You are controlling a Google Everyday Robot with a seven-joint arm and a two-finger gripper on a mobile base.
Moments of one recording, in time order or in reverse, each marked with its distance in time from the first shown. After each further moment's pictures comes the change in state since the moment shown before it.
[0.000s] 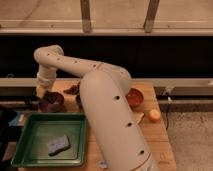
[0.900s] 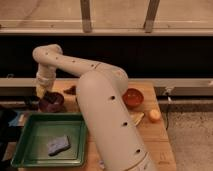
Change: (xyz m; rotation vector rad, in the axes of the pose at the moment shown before) arm 0.001 -0.001 0.002 -0.012 0.036 0.032
